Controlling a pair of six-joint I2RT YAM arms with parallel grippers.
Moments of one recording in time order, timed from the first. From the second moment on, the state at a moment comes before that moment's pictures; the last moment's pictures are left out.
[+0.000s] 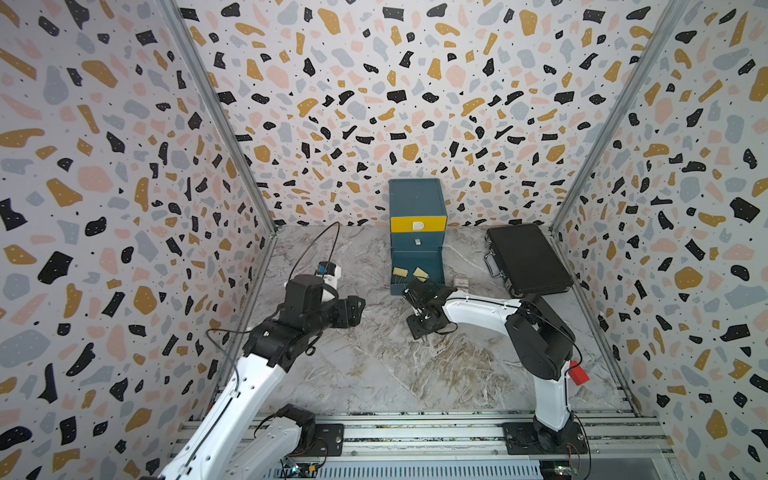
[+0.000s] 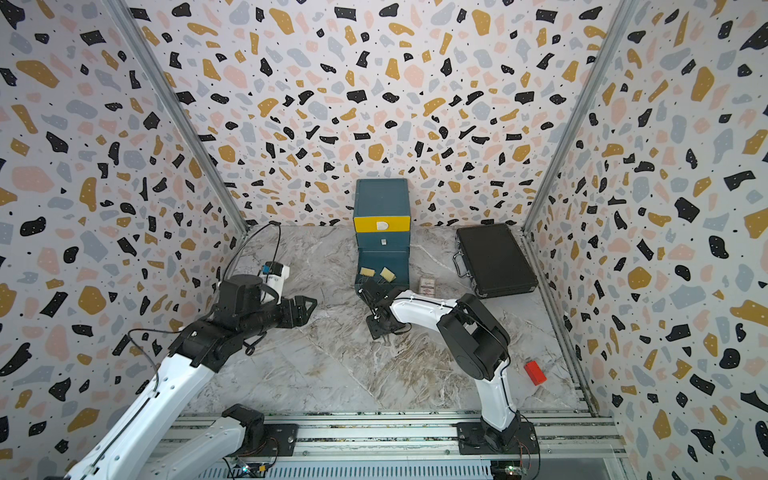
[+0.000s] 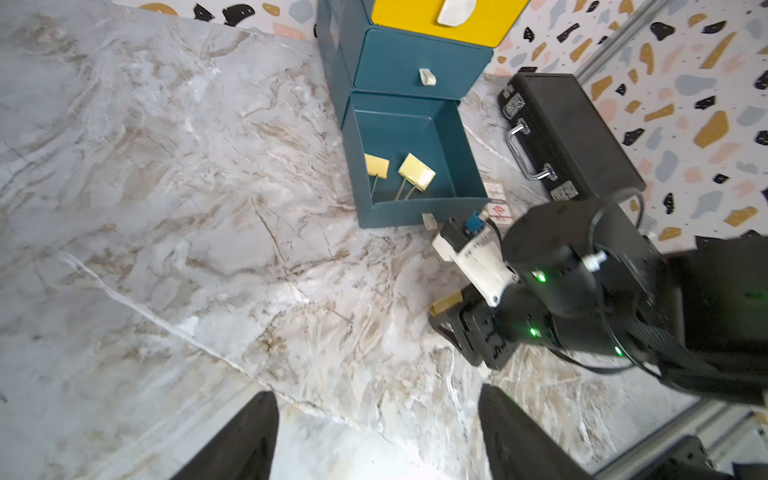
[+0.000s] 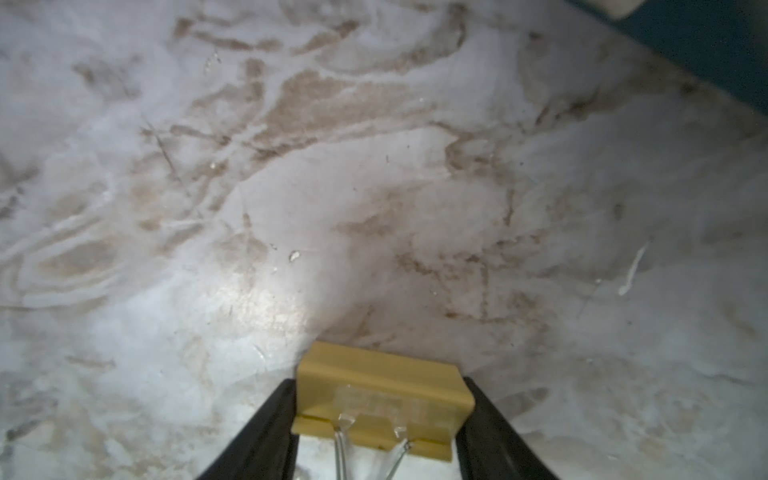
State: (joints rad) left arm -0.34 0.83 0.90 -0.73 0.19 -0.32; right arm 0.84 1.98 1.35 -0.63 0.06 0.39
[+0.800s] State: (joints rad) left arm -0.34 0.60 0.76 -0.90 0.37 -0.45; right arm 0.63 2.05 1.92 -0.75 0.09 0.38
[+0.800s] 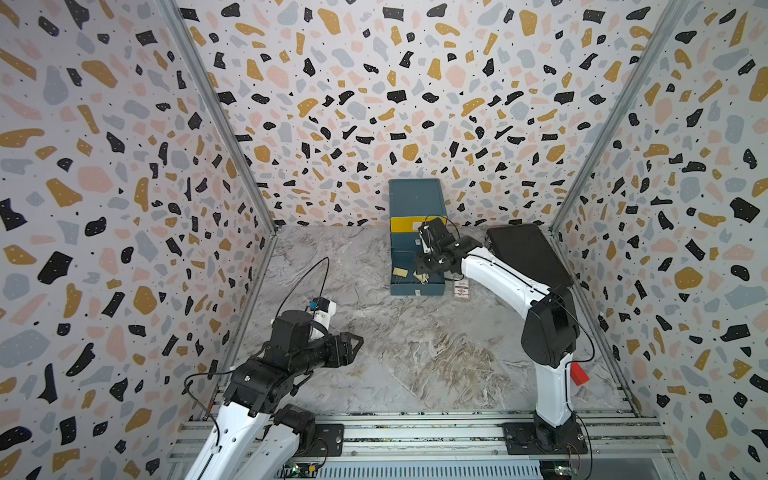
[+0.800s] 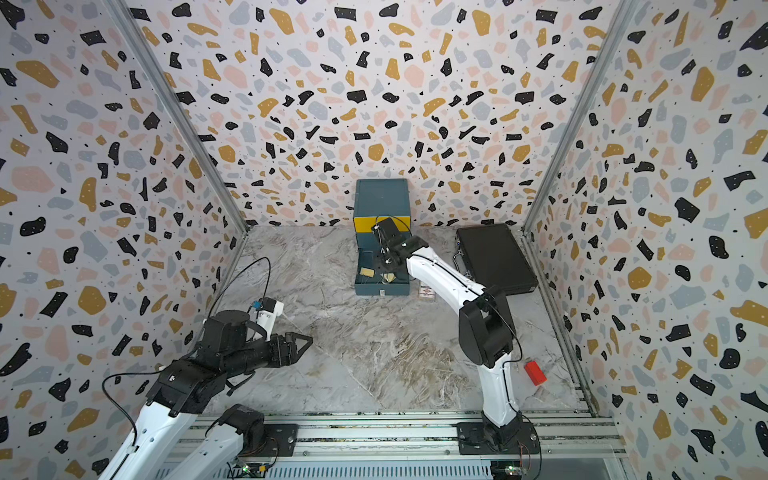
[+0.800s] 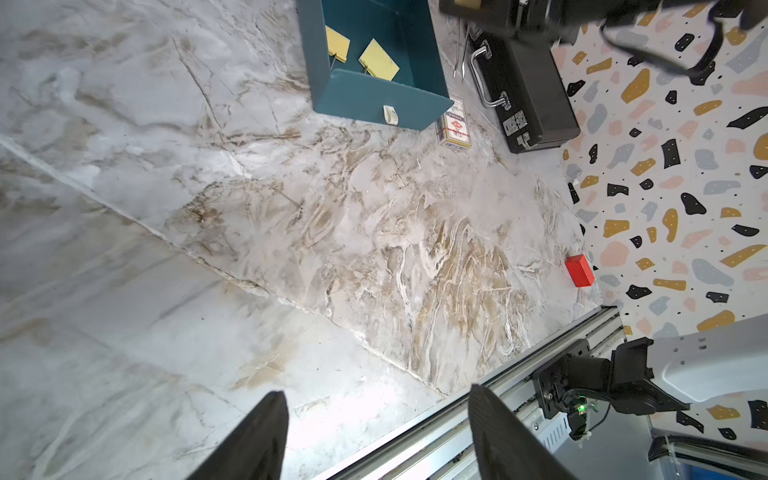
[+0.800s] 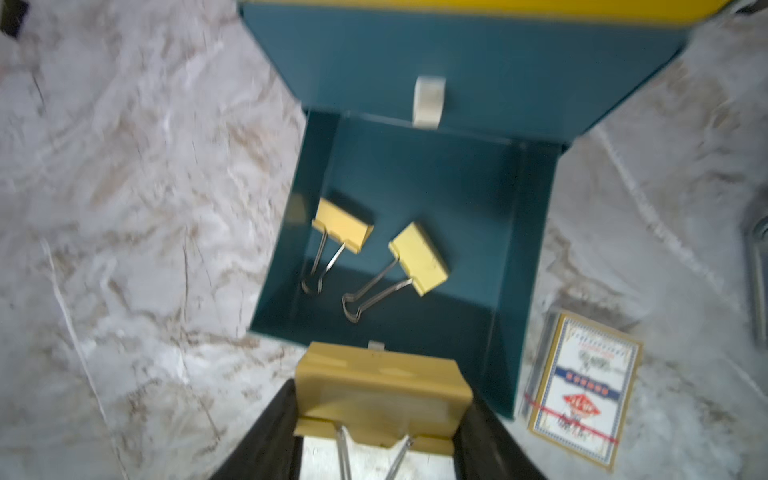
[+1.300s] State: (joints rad) left arm -0.34 0.56 0.75 -0.87 0.40 -0.45; right arm 0.56 2.30 2.06 -0.75 0.07 0.42
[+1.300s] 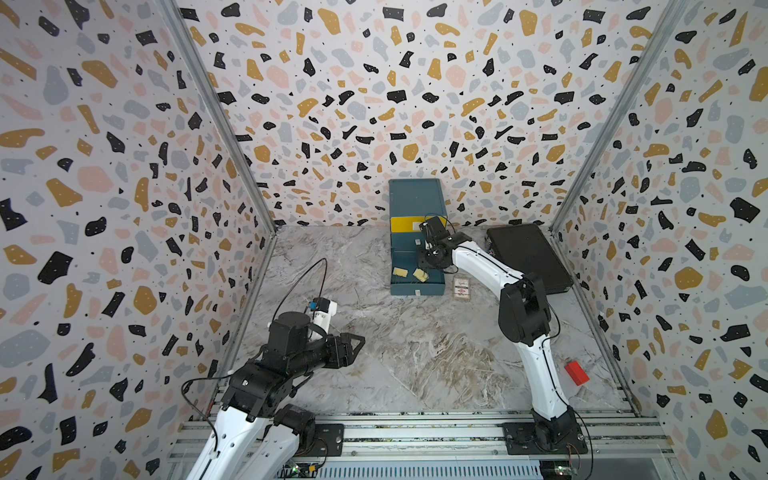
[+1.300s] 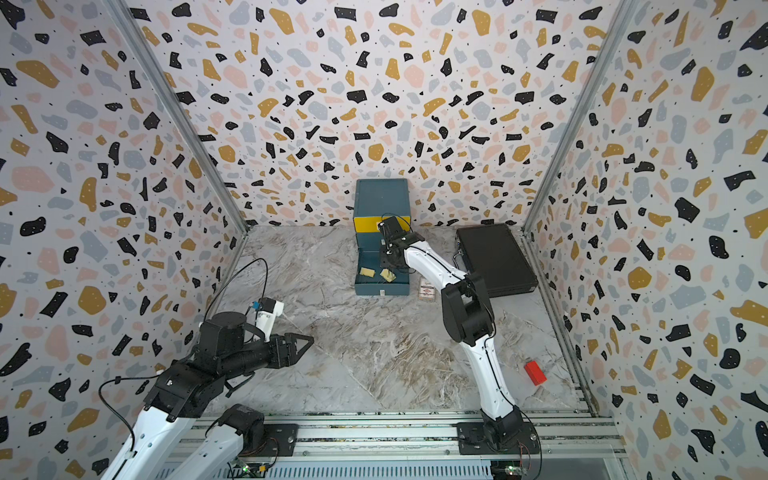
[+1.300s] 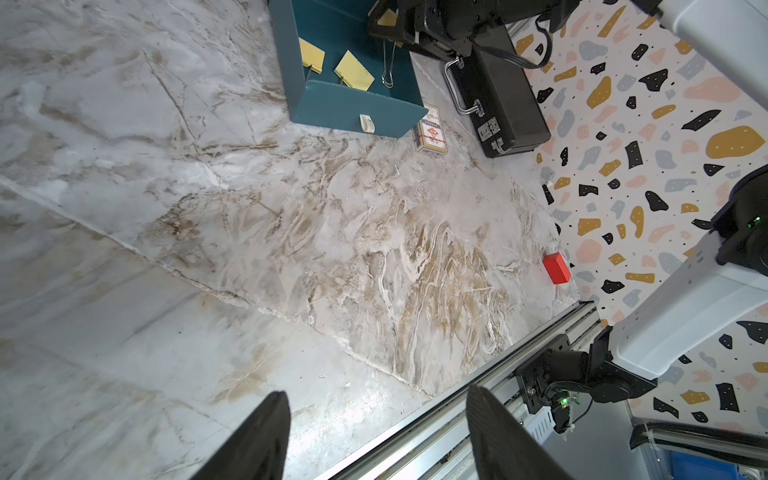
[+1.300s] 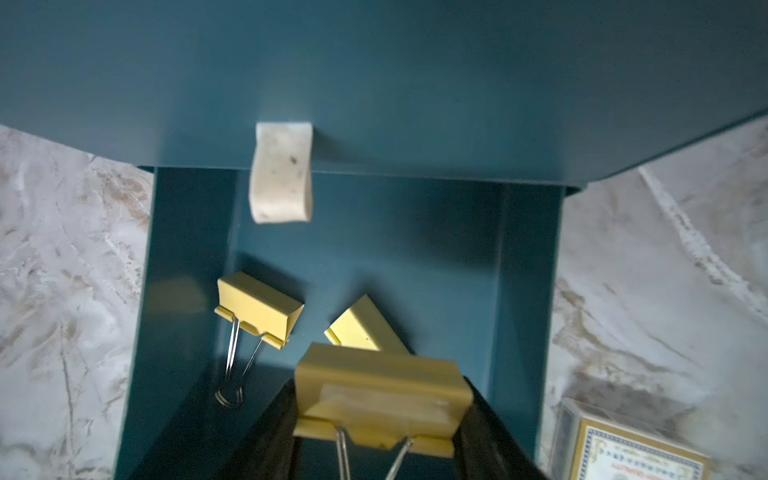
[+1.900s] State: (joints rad) left arm -0.34 0.45 0.74 -0.85 0.35 -0.46; right arm 0.60 1.81 1.37 -0.38 -0.06 0.66
